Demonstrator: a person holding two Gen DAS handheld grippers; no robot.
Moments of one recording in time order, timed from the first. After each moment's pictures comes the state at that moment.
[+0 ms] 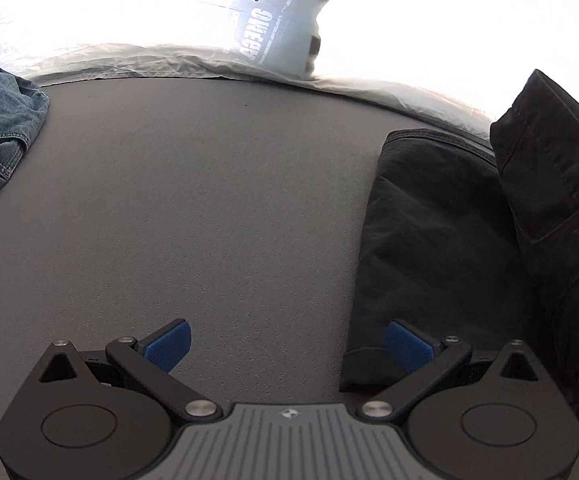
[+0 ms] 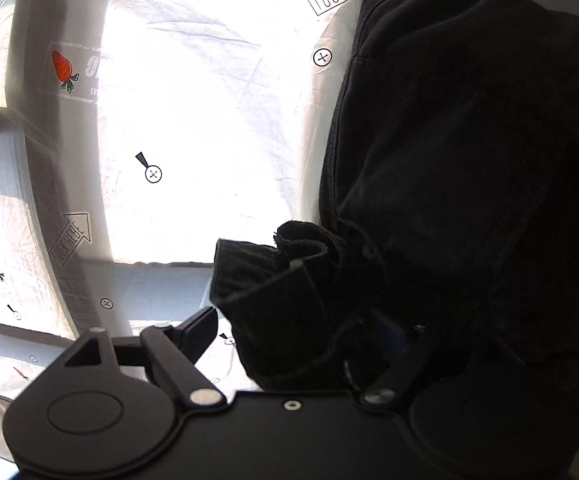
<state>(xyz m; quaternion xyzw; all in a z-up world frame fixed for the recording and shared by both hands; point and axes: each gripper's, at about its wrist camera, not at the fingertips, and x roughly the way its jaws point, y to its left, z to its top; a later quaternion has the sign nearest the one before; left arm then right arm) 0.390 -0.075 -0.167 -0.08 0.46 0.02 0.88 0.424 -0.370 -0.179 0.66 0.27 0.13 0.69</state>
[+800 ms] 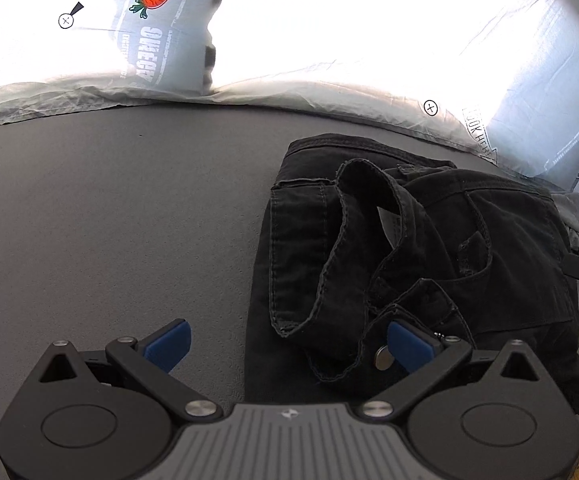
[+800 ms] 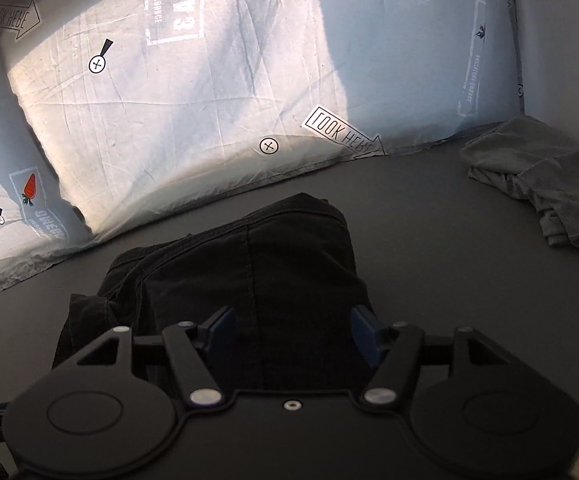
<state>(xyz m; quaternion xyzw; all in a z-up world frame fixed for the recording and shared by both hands) 0.441 -0.127 -0.169 -0.05 0.46 -0.09 0.88 0.423 -0.413 -0.154 0.12 0.35 -0.06 0.93</state>
